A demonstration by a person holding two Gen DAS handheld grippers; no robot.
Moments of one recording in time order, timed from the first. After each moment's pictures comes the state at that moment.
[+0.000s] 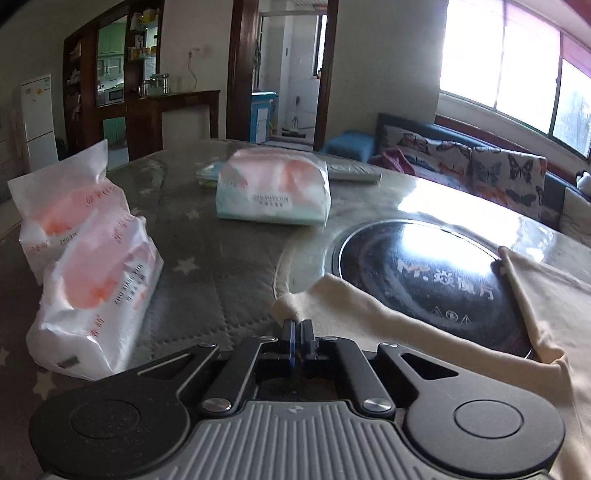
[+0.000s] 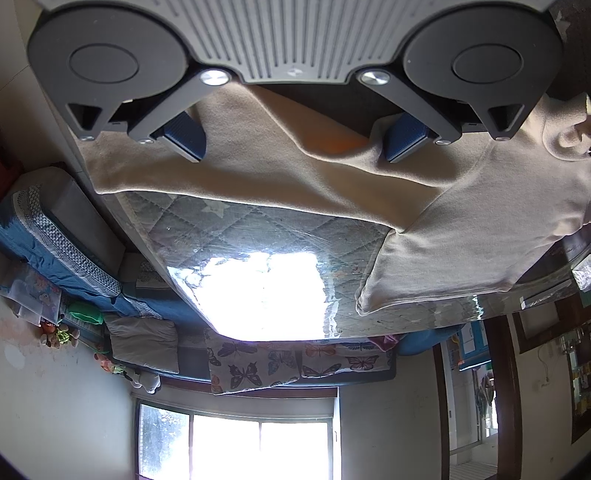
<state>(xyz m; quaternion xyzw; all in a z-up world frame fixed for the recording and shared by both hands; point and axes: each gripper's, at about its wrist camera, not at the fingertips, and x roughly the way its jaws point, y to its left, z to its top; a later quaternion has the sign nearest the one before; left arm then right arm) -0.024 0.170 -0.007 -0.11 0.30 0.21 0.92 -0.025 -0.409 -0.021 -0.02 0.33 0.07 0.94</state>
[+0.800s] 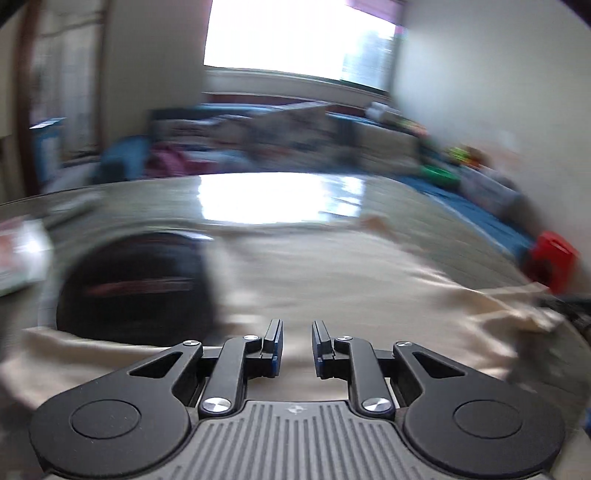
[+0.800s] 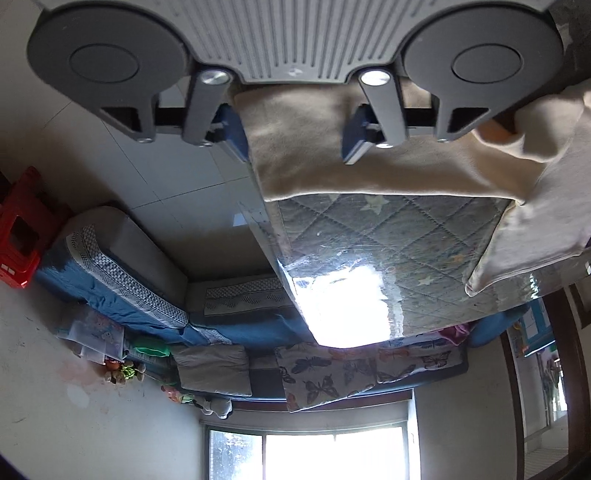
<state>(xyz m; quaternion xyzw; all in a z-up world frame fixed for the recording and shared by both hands) 0.005 -0.003 0.032 -0.02 0.32 -0.16 0.93 -0.012 -0.500 -0.011 0.02 0.35 -0.04 0.93</state>
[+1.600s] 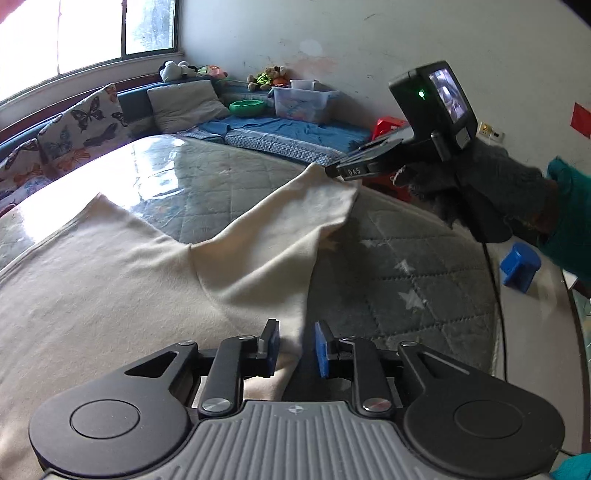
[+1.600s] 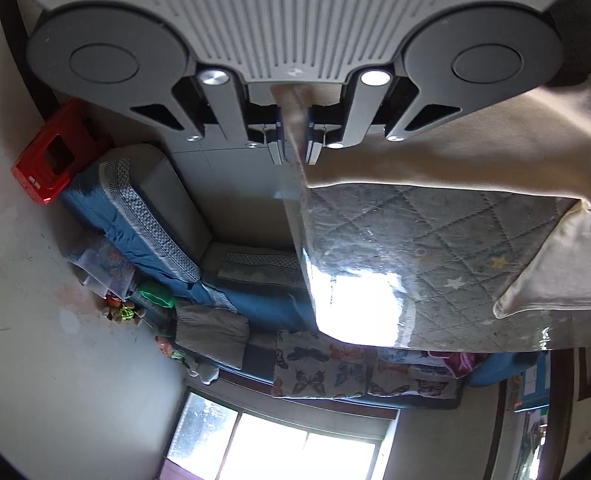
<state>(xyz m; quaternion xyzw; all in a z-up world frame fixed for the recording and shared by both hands) -0.001 -0.170 0.000 0.13 0.34 -0.41 0.84 0.047 -0.472 -0.008 -0.11 0.33 -0.07 0.93</state>
